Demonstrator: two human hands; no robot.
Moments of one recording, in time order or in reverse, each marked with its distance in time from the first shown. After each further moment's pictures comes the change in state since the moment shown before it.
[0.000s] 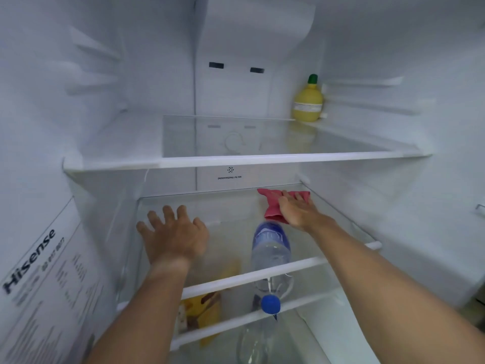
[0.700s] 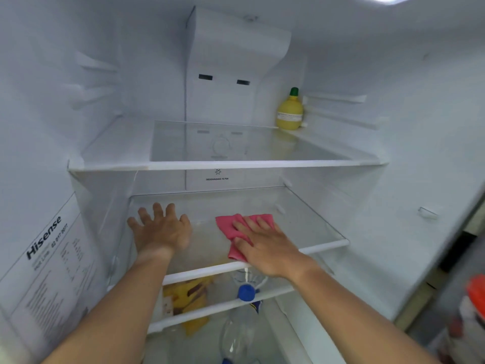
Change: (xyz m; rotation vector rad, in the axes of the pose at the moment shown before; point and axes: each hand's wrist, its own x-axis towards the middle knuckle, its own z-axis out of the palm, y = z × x) left_hand -0.002 -0.002 -0.004 -0.002 -0.069 -0.011; right_hand -0.118 -0.031 0.014 -0.233 -0.054 -0.385
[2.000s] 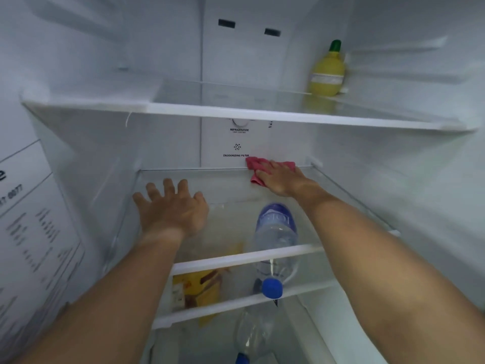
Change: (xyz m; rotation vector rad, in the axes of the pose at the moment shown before) left_hand 0.019 -0.003 0.013 0.060 0.018 0.001; right_hand 0.170 0.069 -0.006 0.004 0.016 0.152
